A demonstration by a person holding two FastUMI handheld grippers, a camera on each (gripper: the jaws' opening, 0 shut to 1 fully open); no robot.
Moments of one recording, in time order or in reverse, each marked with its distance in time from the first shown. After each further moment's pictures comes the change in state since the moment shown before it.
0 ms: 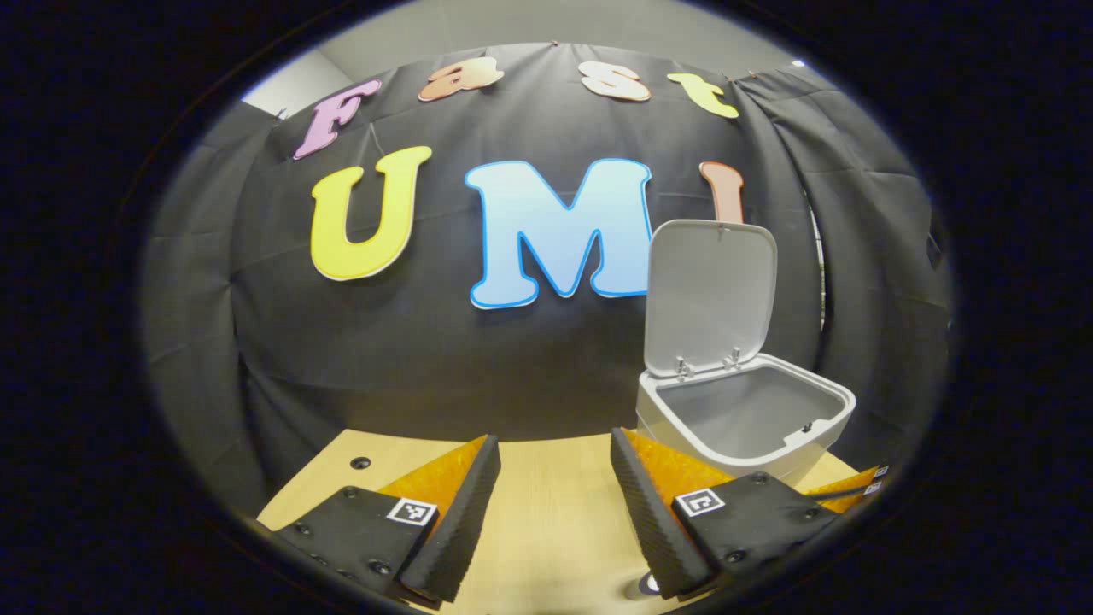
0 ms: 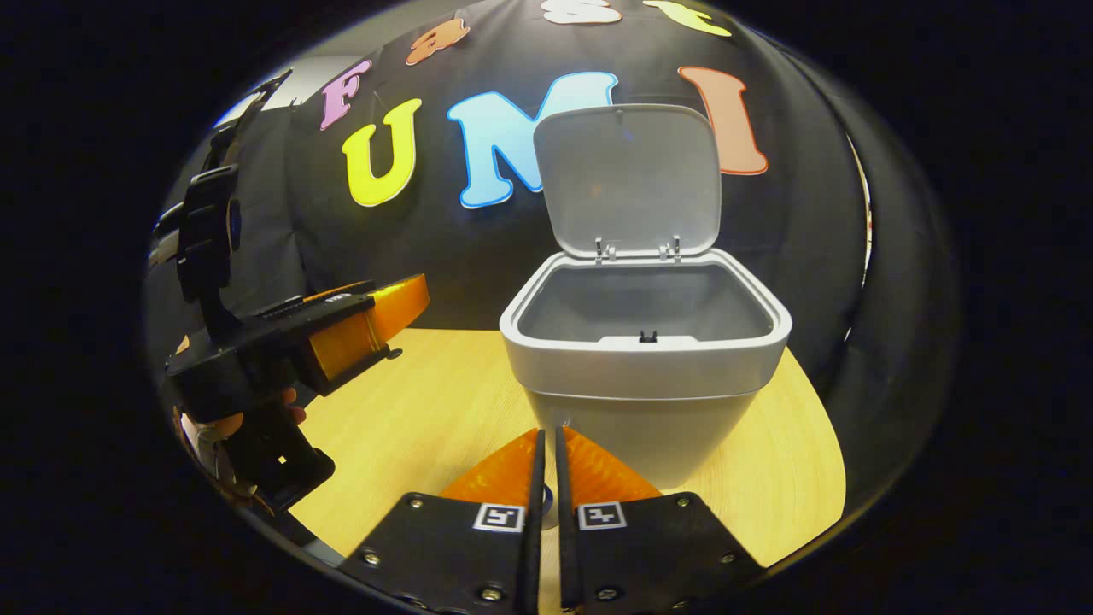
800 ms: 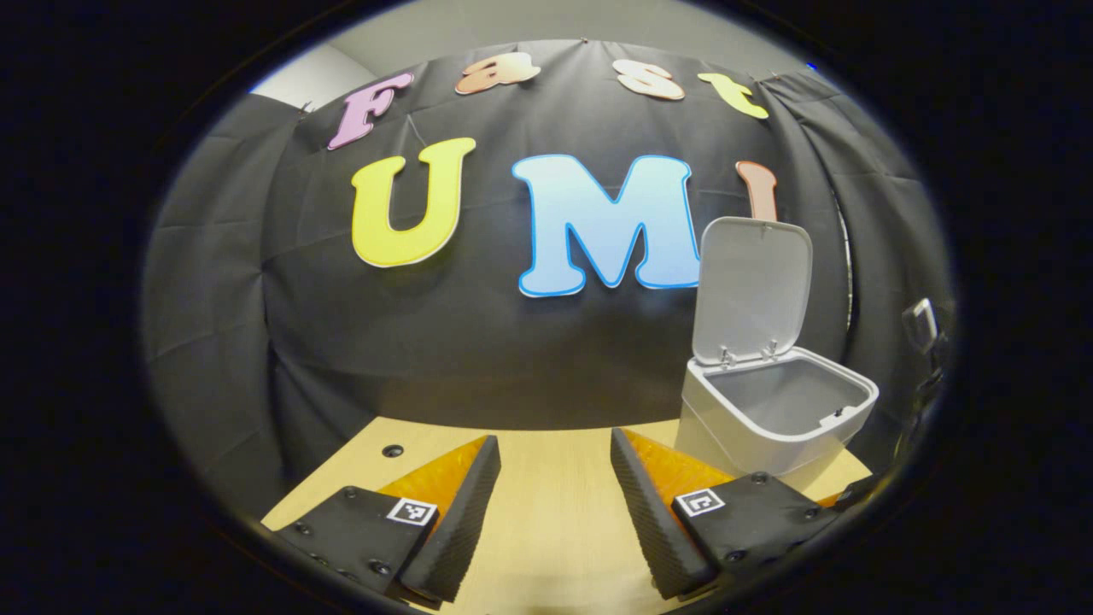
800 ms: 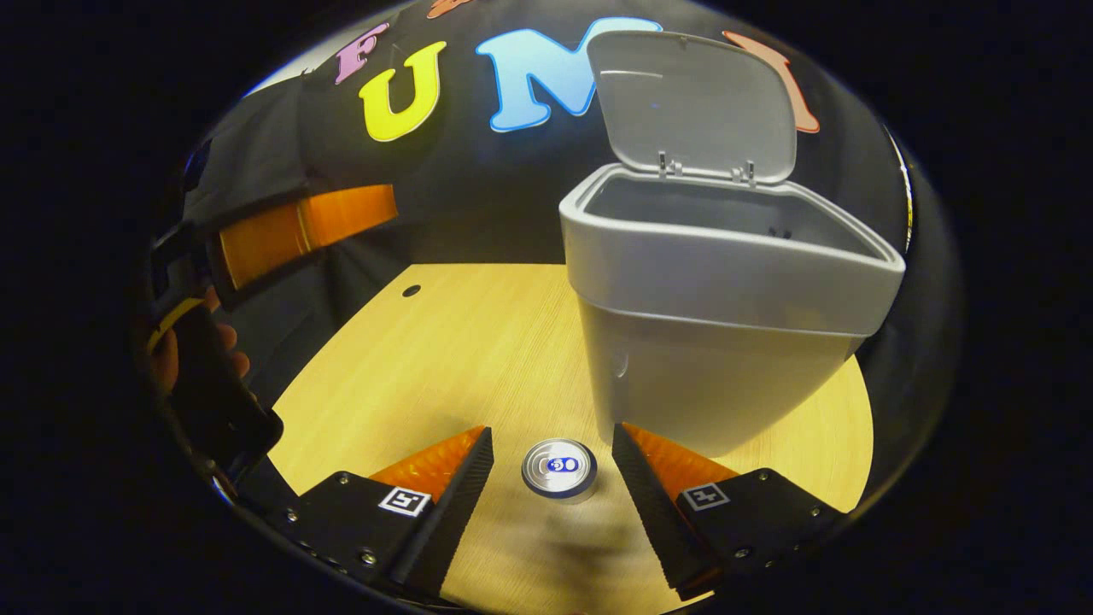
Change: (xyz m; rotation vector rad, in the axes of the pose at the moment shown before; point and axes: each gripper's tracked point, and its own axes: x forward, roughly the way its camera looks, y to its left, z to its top) left arm -0.014 0.048 -0.012 -0.021 0.025 0.083; right arm 0.040 0.029 -0.062 -0.047 0.218 0.055
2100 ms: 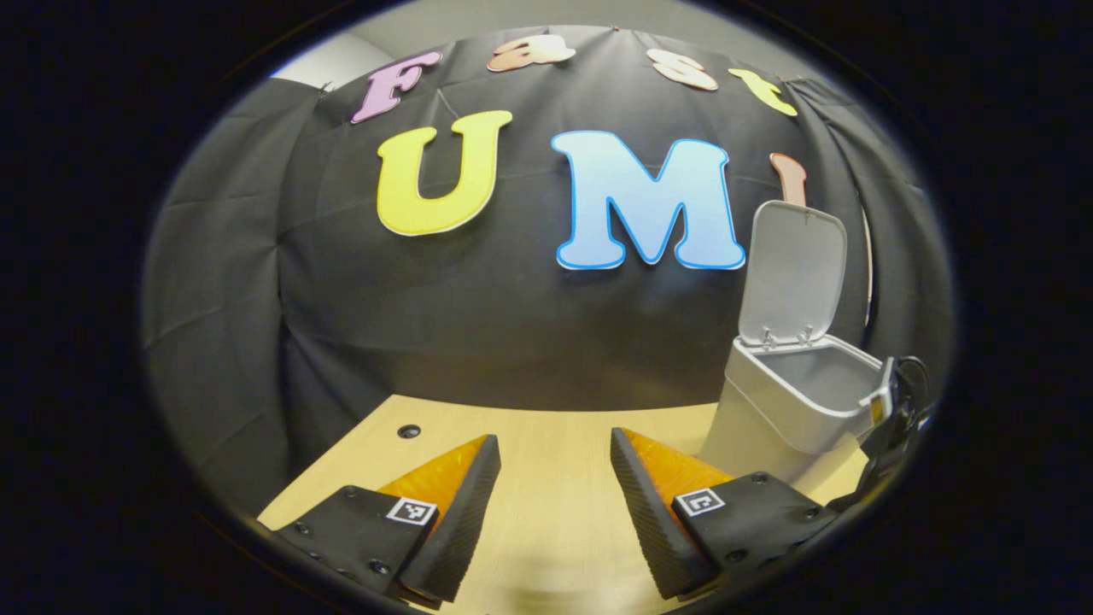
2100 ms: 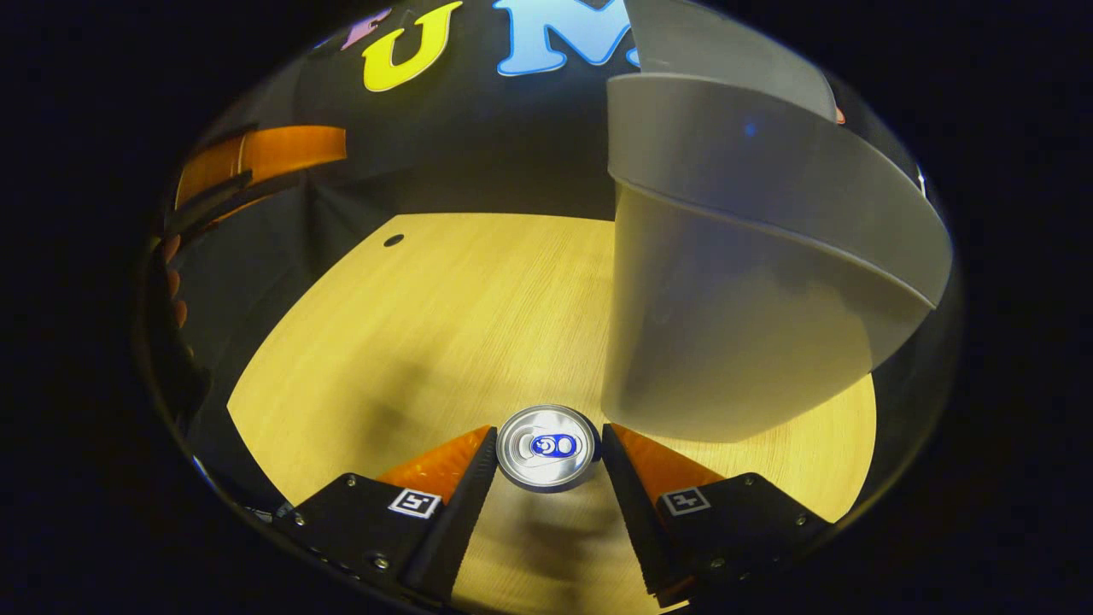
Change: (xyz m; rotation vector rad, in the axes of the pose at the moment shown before) left arm 0.010 0.045 -0.025 -0.044 0.061 0.039; right arm 0.036 0.007 -0.021 -0.049 0.098 -0.038
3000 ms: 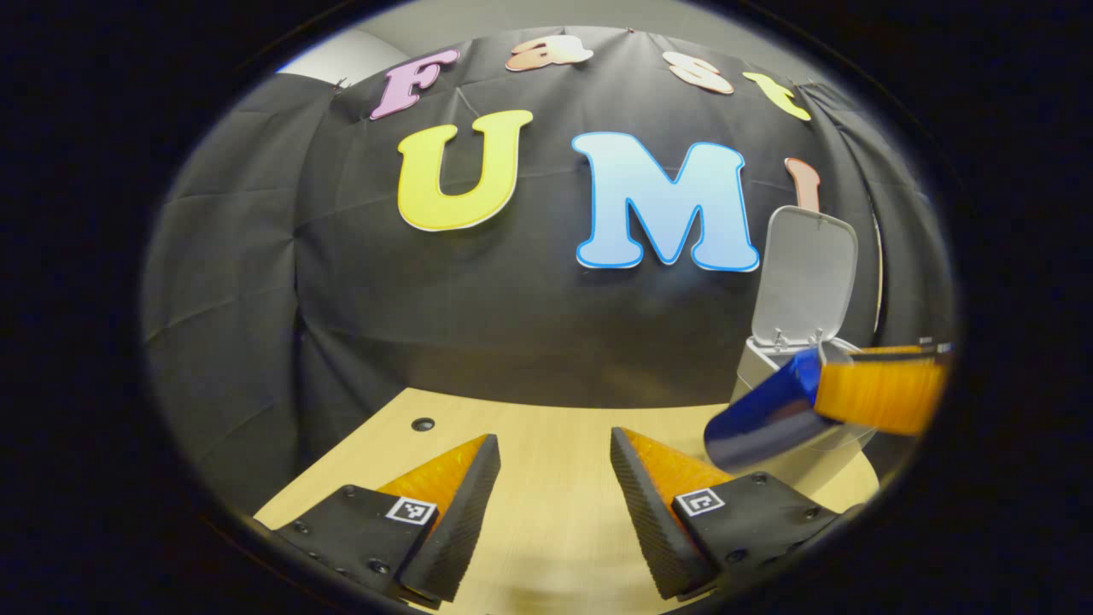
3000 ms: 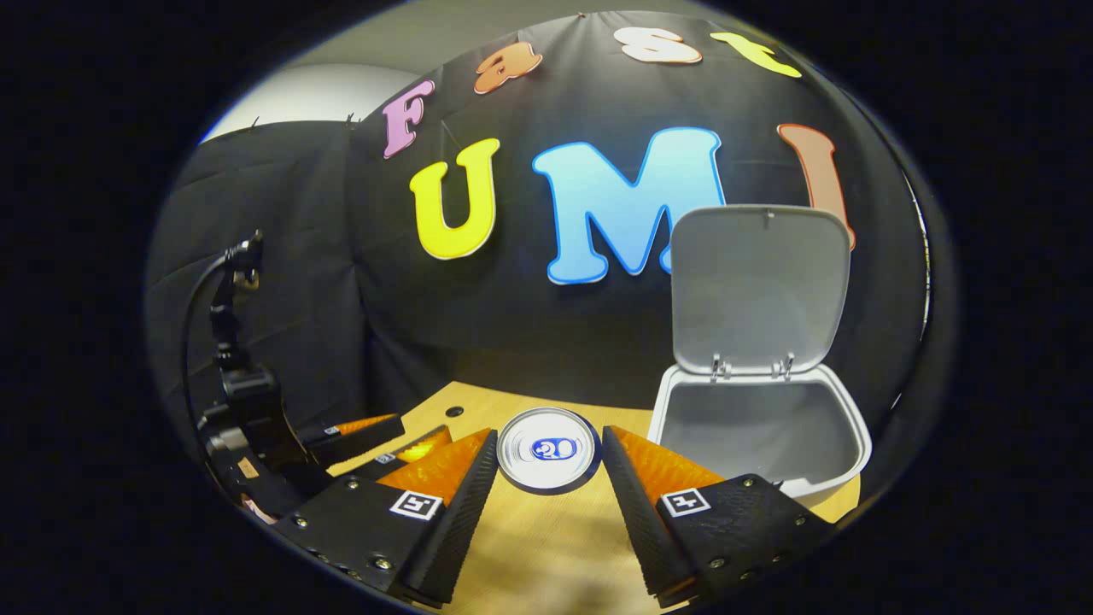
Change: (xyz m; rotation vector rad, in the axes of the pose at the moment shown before) left arm -0.012 0.013 -0.004 -0.027 0.006 0.044; right arm -0.125 0.029 0.202 -0.009 -0.562 0.096
